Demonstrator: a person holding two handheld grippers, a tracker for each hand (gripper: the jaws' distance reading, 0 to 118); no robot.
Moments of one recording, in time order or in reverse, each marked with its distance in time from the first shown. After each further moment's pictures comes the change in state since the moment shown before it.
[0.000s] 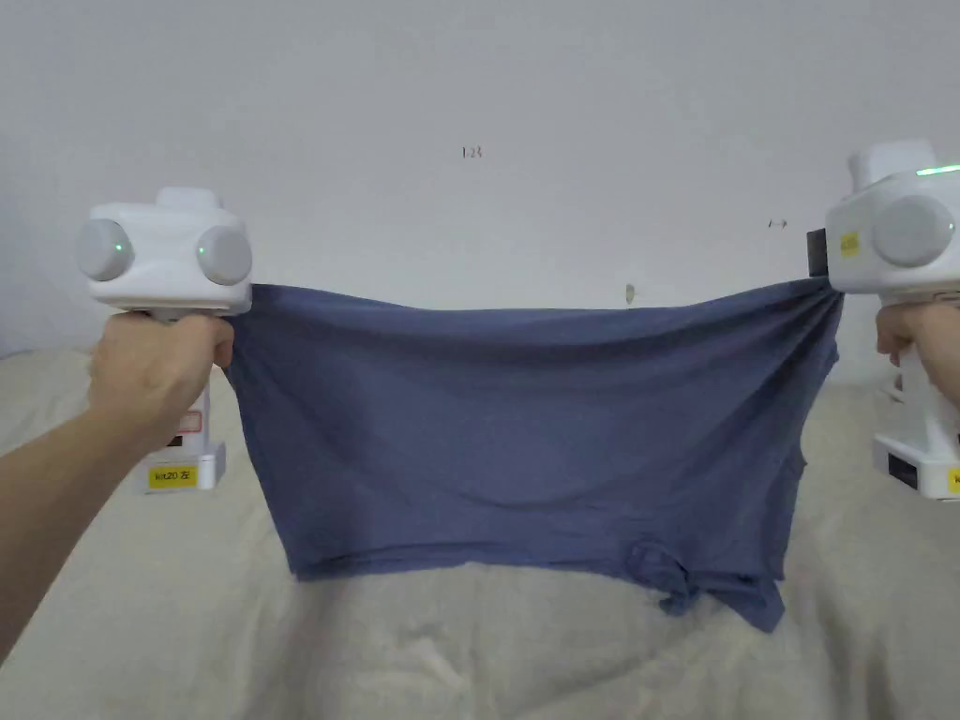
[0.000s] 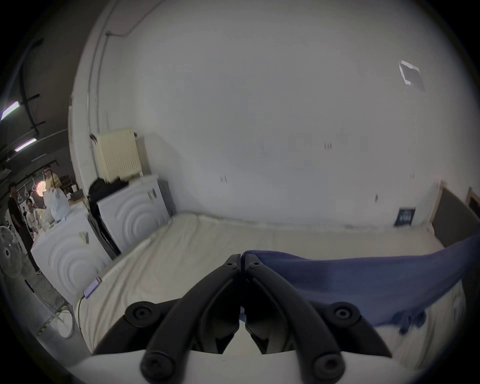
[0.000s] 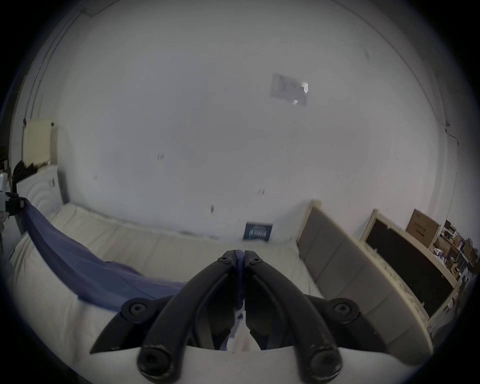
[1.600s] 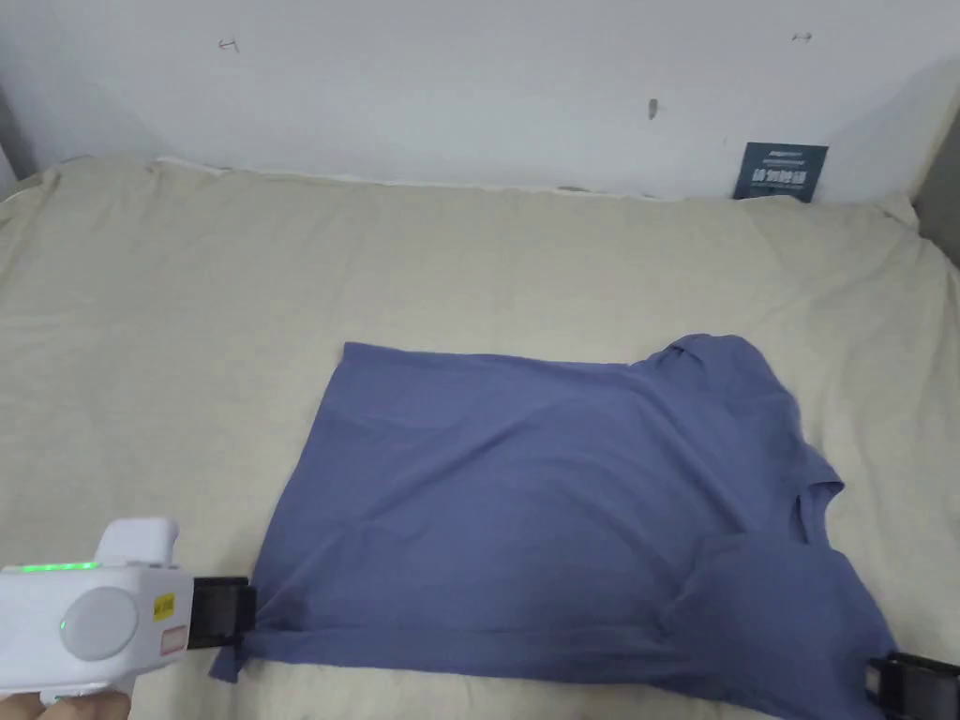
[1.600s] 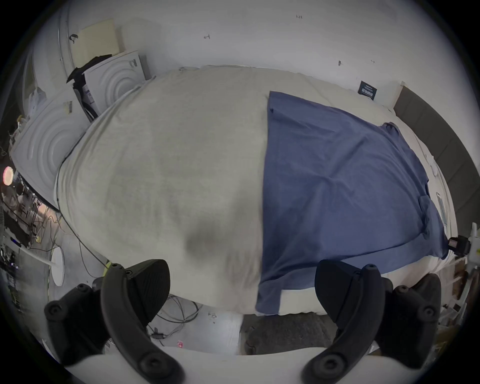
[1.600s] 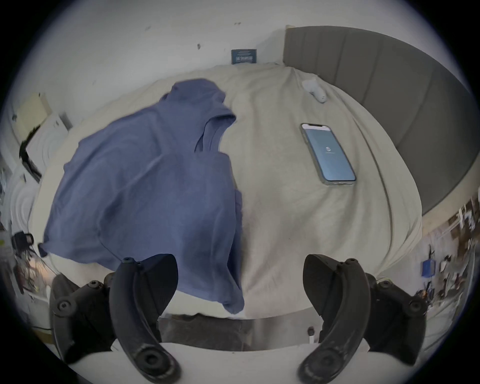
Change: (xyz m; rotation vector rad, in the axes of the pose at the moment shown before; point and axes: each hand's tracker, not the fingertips) left arm -0.183 -0.420 0.210 -0.531 -0.216 -0.018; right arm 0.063 -0.440 0.273 -0.611 0.067 -0.235
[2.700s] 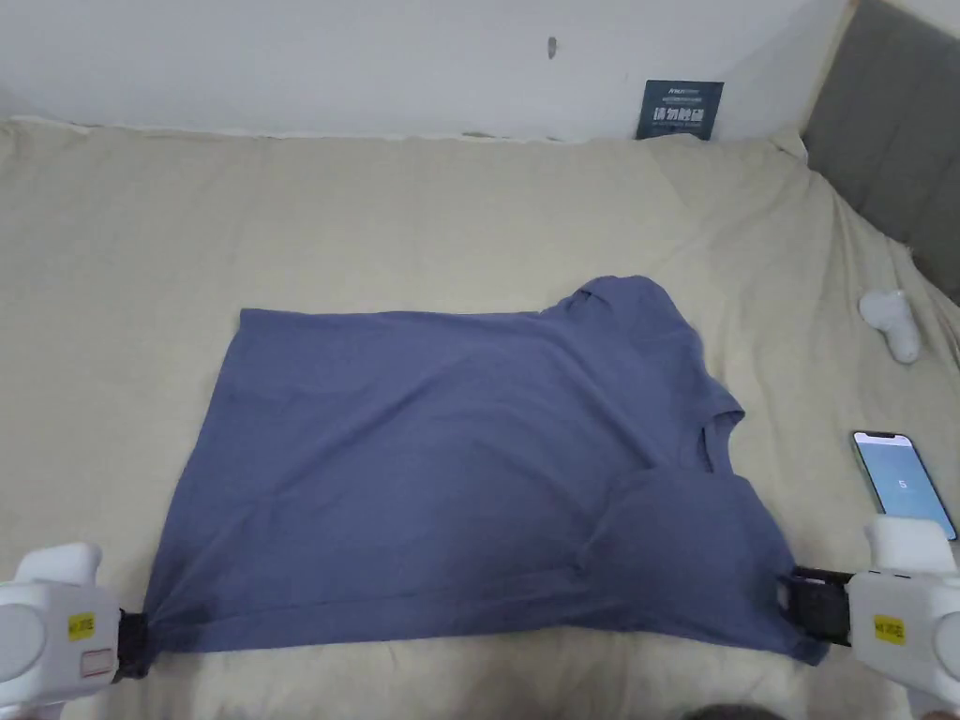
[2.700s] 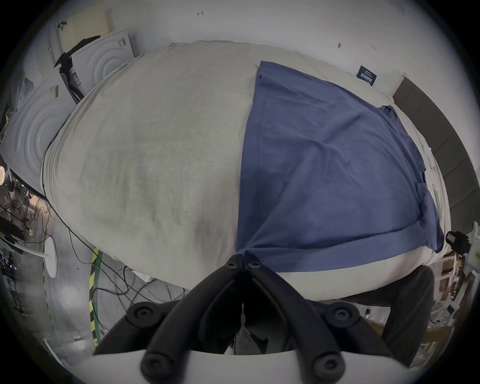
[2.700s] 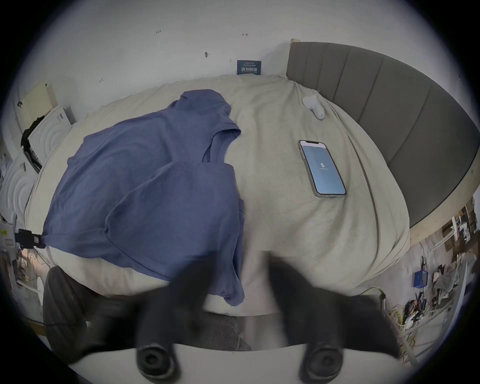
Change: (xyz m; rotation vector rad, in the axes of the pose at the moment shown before) left arm 0.015 0.000 -0.028 -0.125 -0.083 -0.008; right arm -0.008 0.000 0.003 0.008 -0.027 0.060
